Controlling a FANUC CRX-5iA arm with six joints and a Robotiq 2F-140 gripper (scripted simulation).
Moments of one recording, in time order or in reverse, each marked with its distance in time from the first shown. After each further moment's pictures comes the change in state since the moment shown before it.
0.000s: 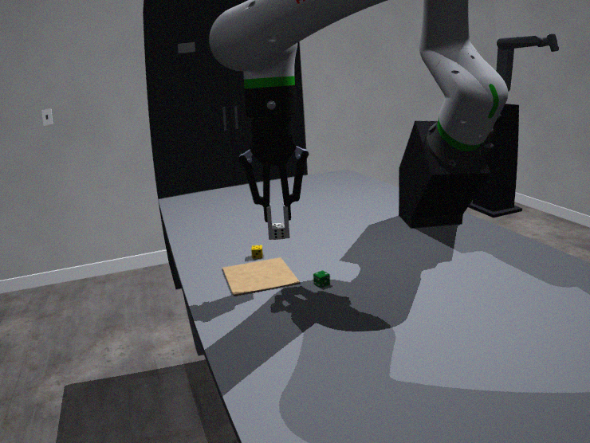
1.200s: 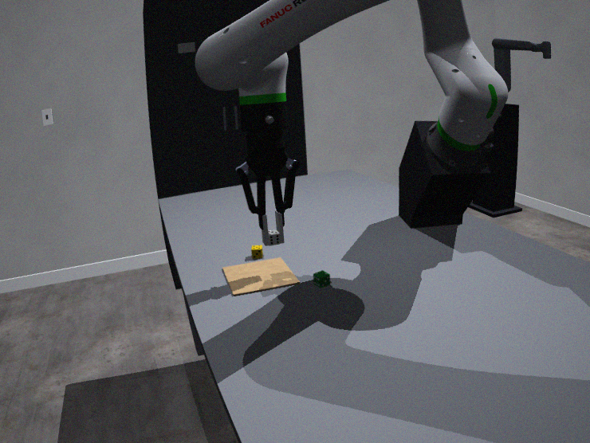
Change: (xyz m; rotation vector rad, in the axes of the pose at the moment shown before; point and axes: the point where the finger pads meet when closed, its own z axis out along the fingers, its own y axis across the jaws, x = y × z) arm 0.052 -0.012 0.034 -0.002 -0.039 -0.218
